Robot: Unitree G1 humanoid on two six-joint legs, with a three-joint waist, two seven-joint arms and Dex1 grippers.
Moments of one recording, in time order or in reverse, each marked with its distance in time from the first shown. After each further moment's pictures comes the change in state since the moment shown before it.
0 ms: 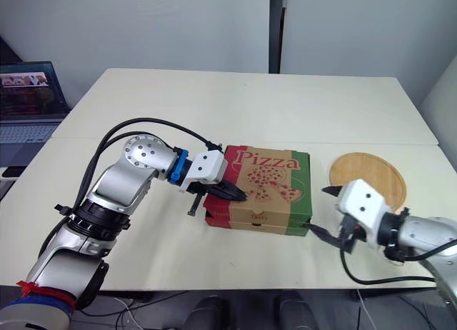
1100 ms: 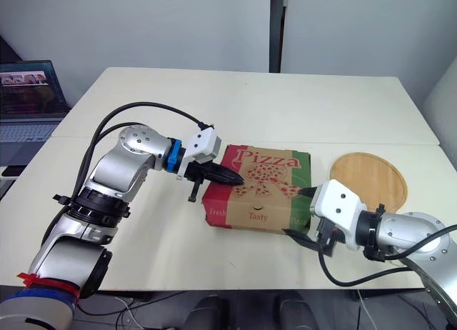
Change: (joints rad) left arm -0.073 -0.013 0.043 0.102 -0.058 0.108 0.010; right arm -0.171 -0.010 0.228 -0.071 0.073 0.061 -0.117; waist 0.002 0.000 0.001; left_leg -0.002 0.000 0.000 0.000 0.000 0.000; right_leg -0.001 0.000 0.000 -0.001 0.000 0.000
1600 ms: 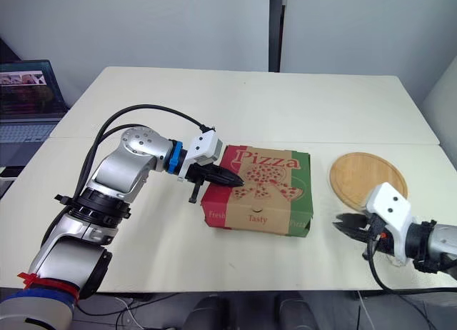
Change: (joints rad) left arm -0.005 -0.003 -0.012 0.051 0.009 -0.004 0.018; right arm 0.240 -0.043 -0.426 0.047 0.197 0.081 0.169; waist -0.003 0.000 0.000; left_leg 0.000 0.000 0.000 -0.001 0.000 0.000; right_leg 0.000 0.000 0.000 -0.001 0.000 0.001
